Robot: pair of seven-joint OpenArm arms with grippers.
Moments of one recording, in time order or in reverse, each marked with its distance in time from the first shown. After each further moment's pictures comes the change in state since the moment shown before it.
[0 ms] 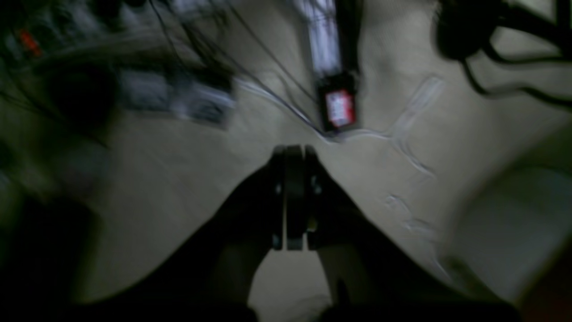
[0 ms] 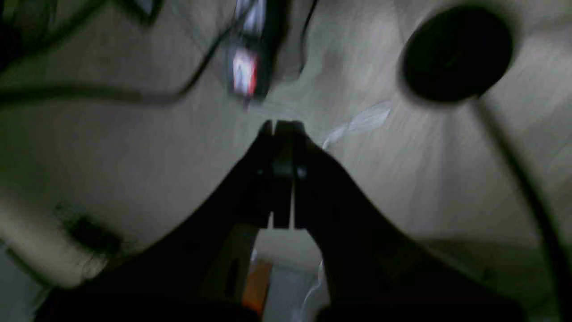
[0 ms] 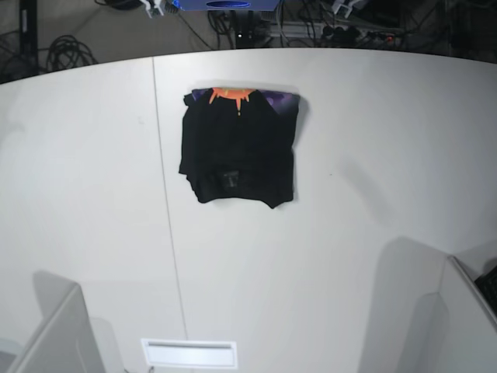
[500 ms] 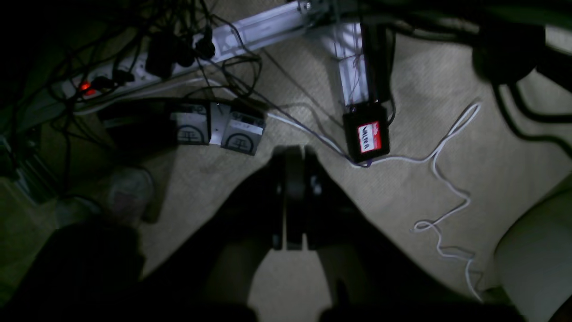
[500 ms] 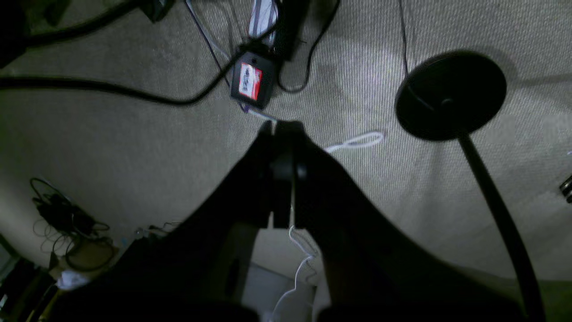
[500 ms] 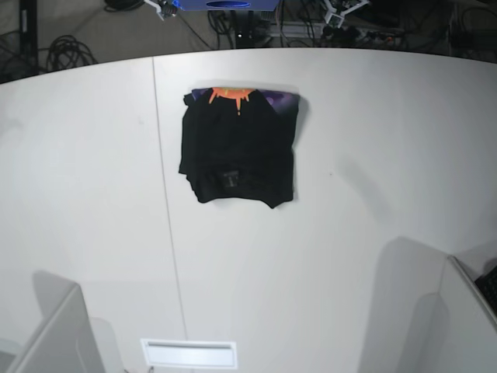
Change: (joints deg) left arm -4.3 2.6 2.7 -5.3 -0.2 4.7 -2.3; right arm 1.3 -0.5 -6.9 0.0 0.1 0.0 0.5
